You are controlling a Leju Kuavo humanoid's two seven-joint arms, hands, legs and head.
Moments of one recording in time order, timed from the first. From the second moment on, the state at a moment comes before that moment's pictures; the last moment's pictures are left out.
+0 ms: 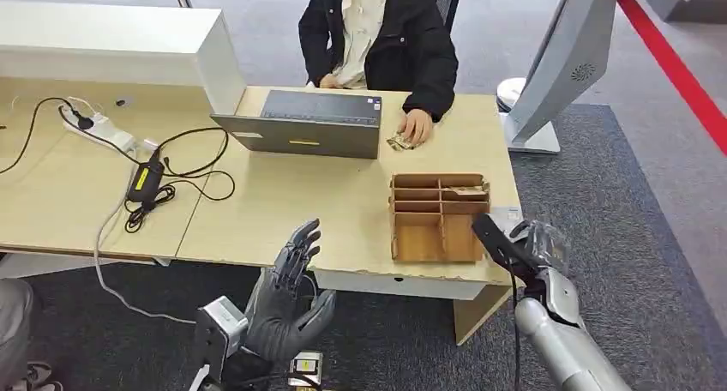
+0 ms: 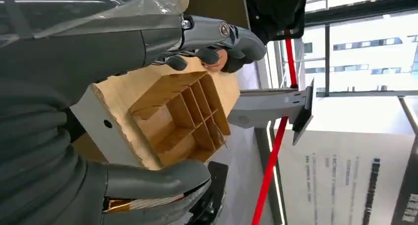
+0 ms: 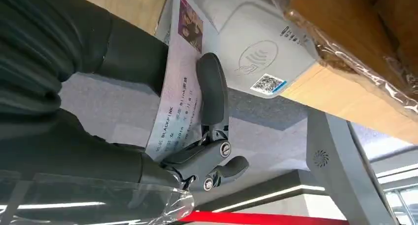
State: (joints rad) left arm -0.12 0.11 -0.84 -1.81 -0.09 0.37 -0.19; right arm -0.43 -0.25 0.33 -0.83 0.72 -0.53 0.28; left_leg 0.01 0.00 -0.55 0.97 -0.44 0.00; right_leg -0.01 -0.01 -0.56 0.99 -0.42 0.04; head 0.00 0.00
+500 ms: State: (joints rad) left arm -0.12 0.11 -0.84 -1.81 -0.10 0.38 -0.19; right arm -0.47 -0.23 0.37 -0.75 0.67 -0.56 0.25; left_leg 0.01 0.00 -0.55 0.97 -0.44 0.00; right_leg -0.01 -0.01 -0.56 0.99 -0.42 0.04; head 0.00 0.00
